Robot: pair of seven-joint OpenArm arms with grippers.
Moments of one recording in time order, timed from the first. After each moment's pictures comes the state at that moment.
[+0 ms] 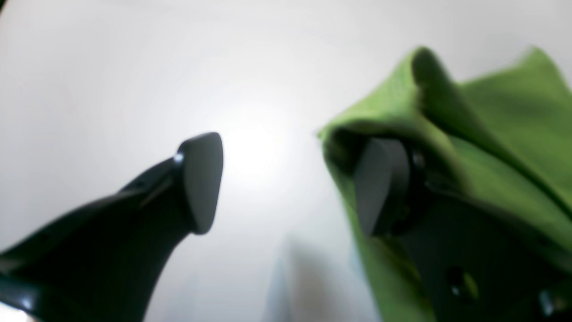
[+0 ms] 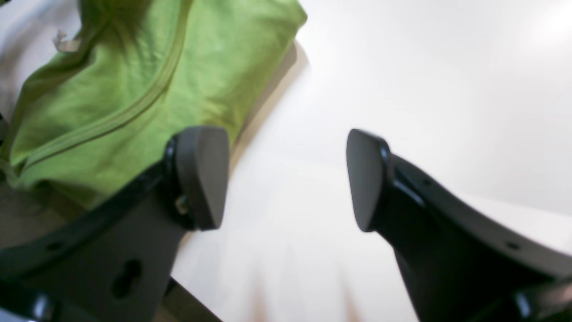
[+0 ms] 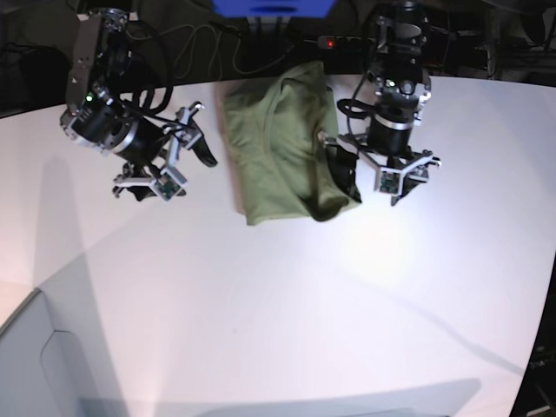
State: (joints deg) left arm 22.1 -5.4 -1.0 110.2 2.5 -5.1 25.9; right arm -14.2 6.3 7.9 118.3 21.3 46.5 -61.5
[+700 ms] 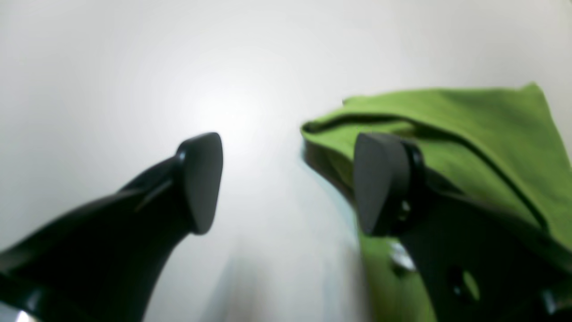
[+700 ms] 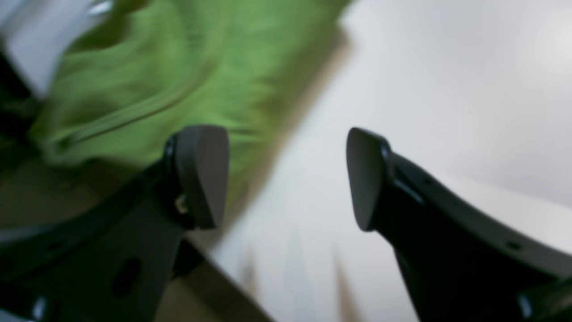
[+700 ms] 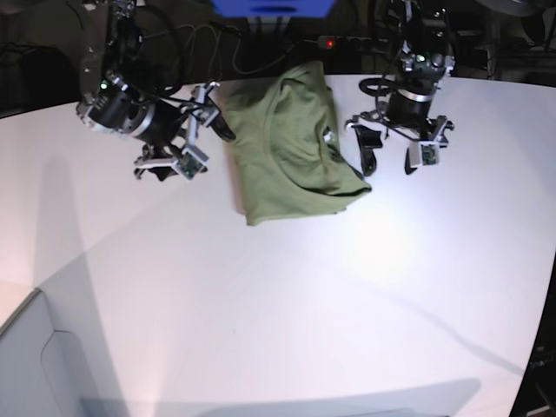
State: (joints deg) left arm 30.6 -5.4 -7.0 114.8 -15.2 -5.0 26.1; right arm -17.8 5.9 3.0 118.4 21.3 46.5 -61.9
